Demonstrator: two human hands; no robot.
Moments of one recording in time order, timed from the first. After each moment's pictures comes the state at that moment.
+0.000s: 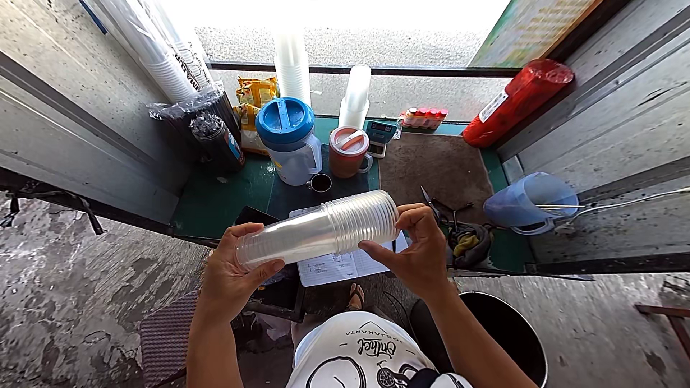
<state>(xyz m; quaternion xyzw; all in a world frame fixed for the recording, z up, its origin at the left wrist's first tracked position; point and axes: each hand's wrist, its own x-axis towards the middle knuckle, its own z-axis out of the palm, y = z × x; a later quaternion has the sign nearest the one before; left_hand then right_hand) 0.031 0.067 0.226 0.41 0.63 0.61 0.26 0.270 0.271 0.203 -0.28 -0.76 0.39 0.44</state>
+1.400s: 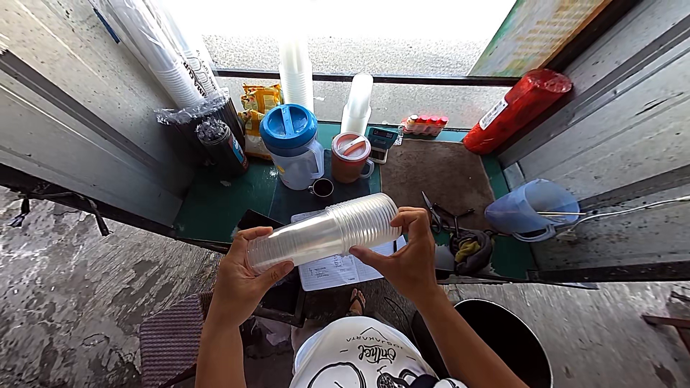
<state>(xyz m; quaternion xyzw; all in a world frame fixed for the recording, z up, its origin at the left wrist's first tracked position) 0.041 0.073 0.224 0.40 0.66 0.60 0.24 0.260 0.264 0.199 -0.34 -0.77 0.32 0.43</state>
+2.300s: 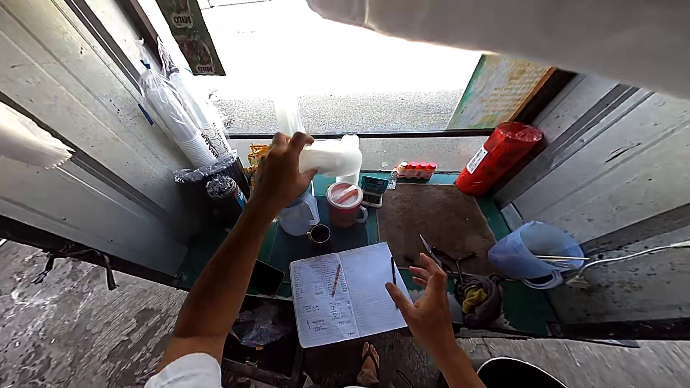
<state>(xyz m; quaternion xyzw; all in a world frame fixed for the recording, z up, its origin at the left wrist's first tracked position) -0.015 0.309 0.343 0.59 0.75 0.27 -0.08 0.316 0.311 0.135 -0.44 -0.73 0.33 0.40</state>
